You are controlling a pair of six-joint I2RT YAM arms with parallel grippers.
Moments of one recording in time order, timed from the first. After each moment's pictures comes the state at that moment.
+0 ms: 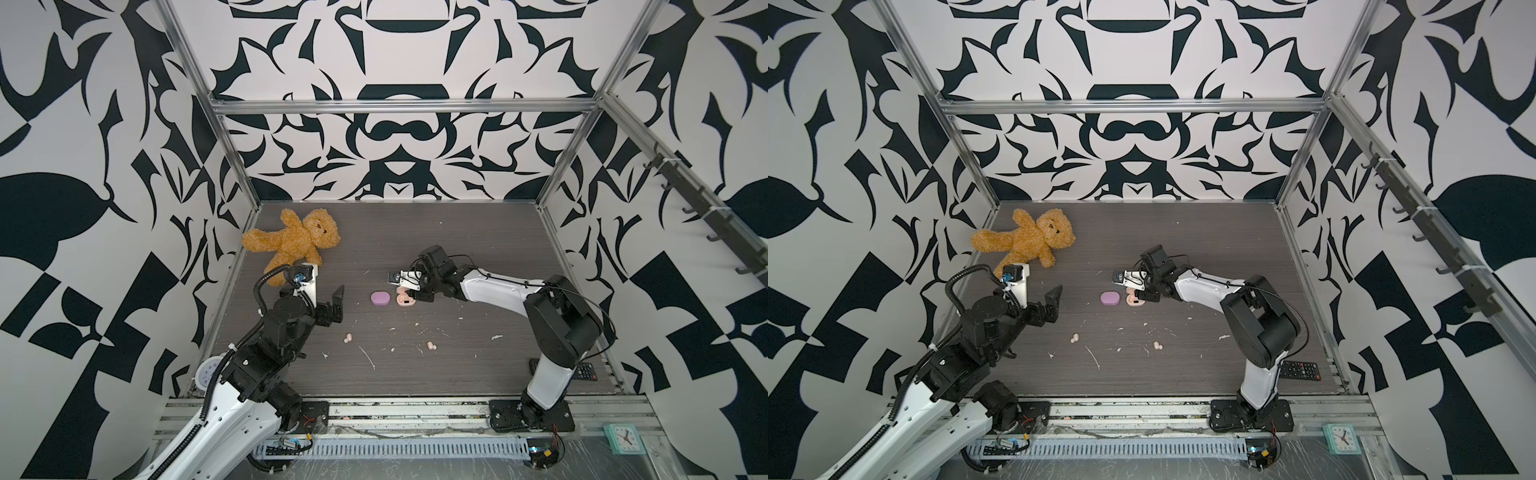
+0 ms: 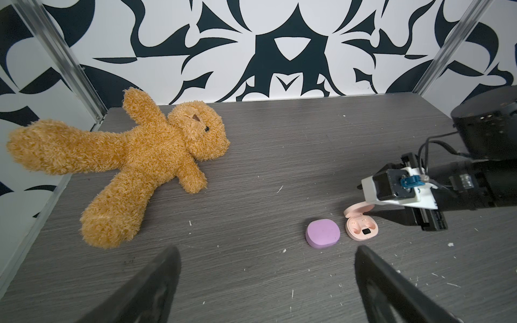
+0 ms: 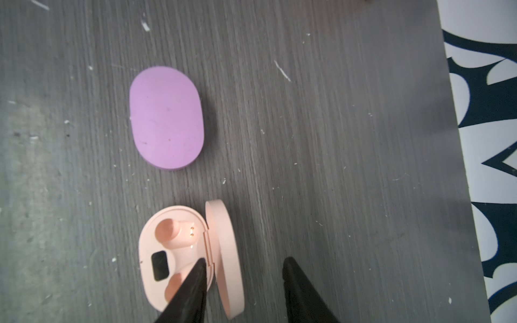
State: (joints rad) left arm -0.63 0.53 0.60 -0.42 -0.34 -0.20; right arm 0.64 1.77 1.08 -0.17 -0.17 -0.83
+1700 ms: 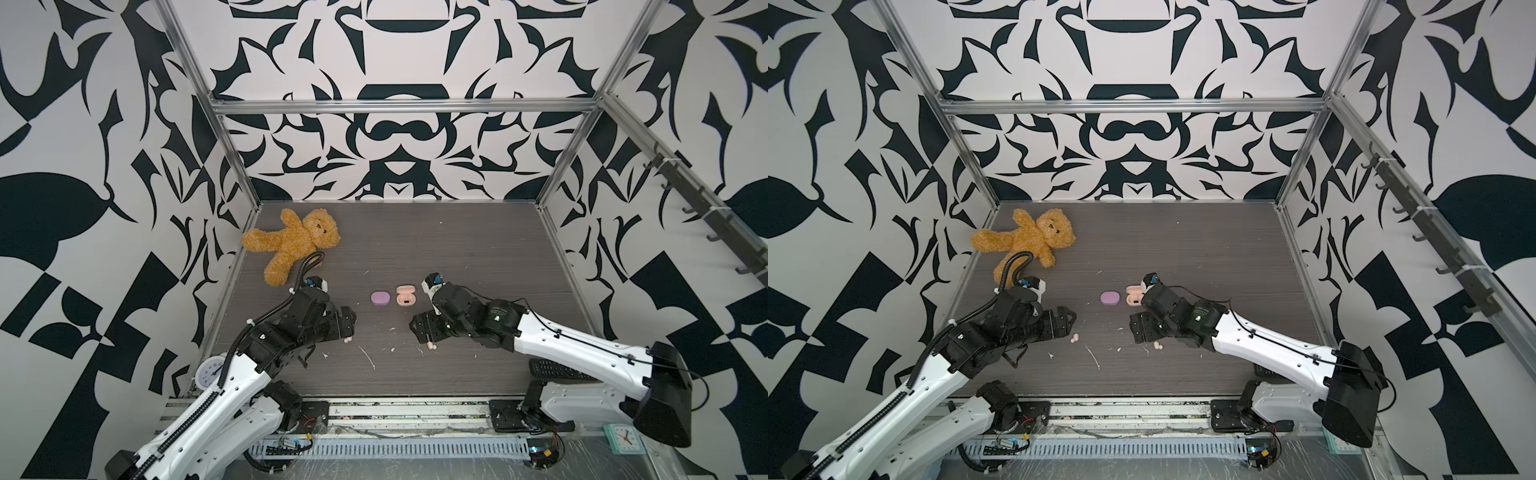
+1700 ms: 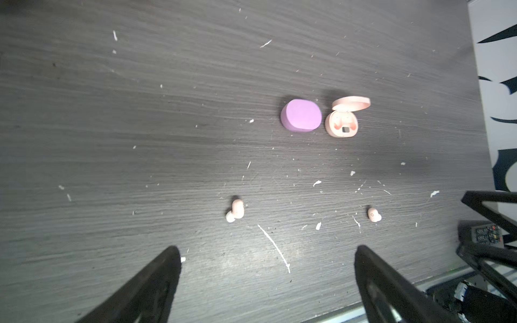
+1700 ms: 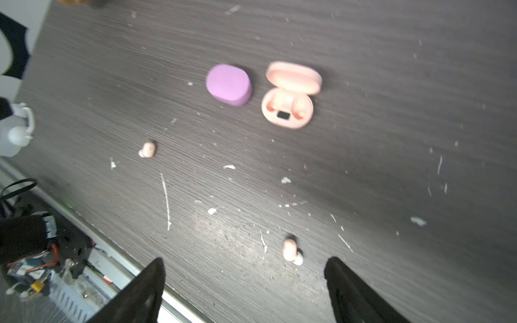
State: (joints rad) left arm -0.63 0.76 0.70 -0.83 -0.05 -0.69; right arm 0.97 1.22 0.89 -0.64 0.08 0.66
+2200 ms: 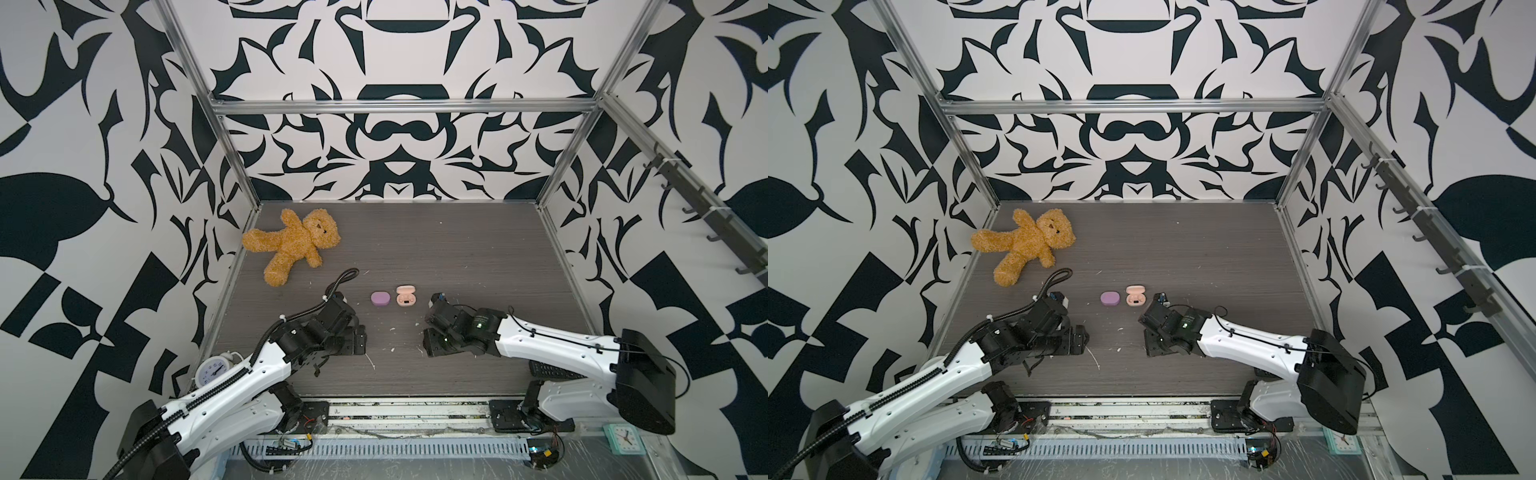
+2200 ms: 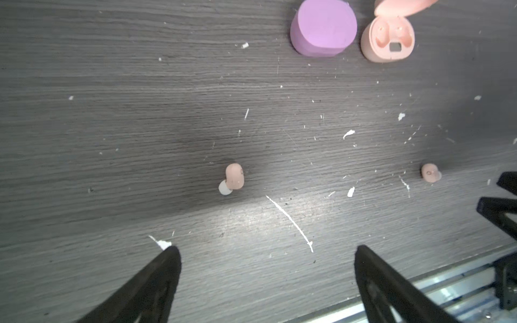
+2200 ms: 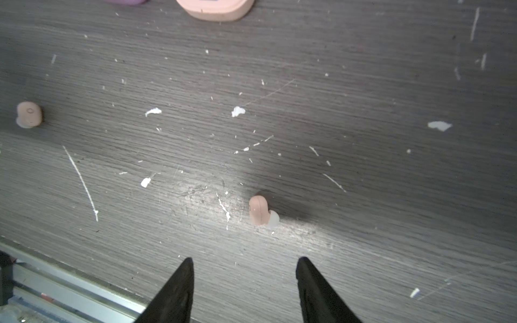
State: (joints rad) left arm -0.84 0.92 0.61 -0.76 -0.08 -0.71; right arm 1.00 1.33 0.79 -0.65 0.06 0.82
